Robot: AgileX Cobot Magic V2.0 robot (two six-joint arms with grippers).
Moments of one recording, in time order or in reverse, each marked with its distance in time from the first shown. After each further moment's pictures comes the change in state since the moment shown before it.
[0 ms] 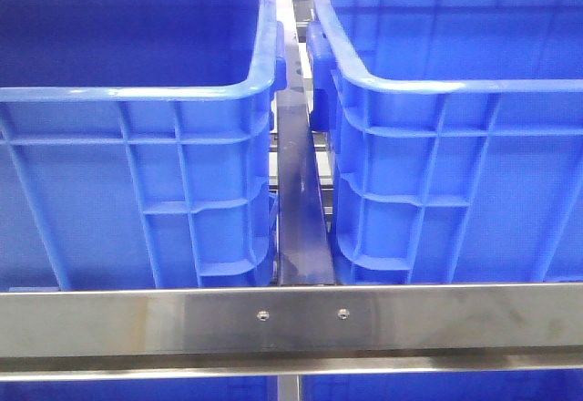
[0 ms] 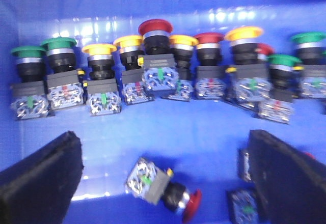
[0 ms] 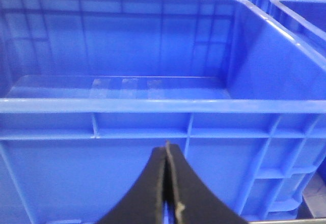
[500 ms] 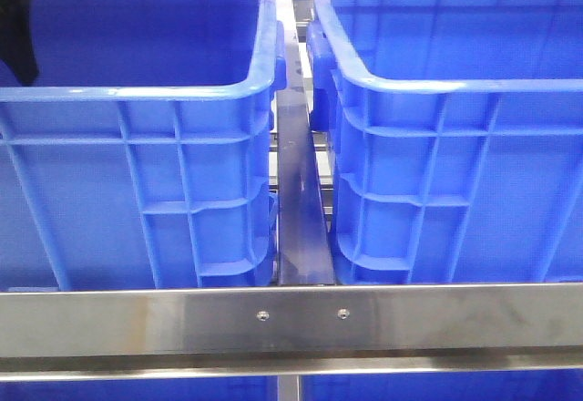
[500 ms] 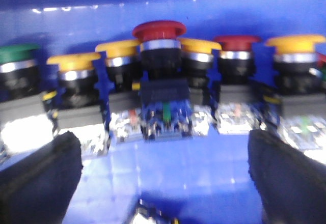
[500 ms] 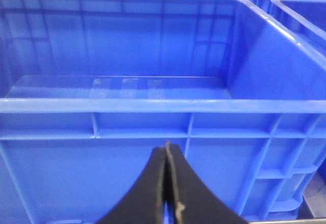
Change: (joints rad) left arm -0.002 0.334 -0.191 -0.004 0.034 0.000; right arm 0.000 0.000 0.000 0.000 0.000 0.000
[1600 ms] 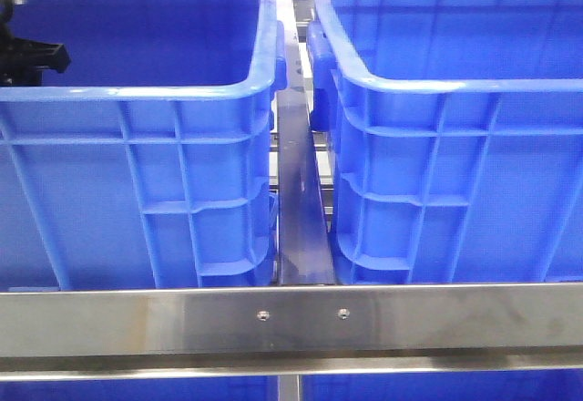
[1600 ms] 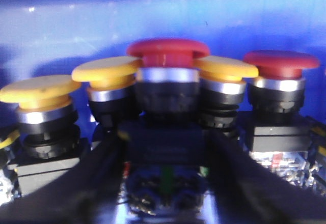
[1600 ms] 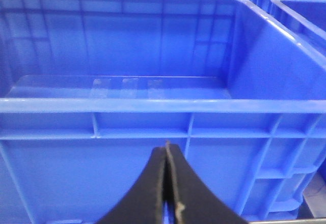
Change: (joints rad) left arm 0.000 0.174 -0.058 -0.002 -0.052 0.000; right arm 0.000 0.000 0.000 0.000 0.000 0.000
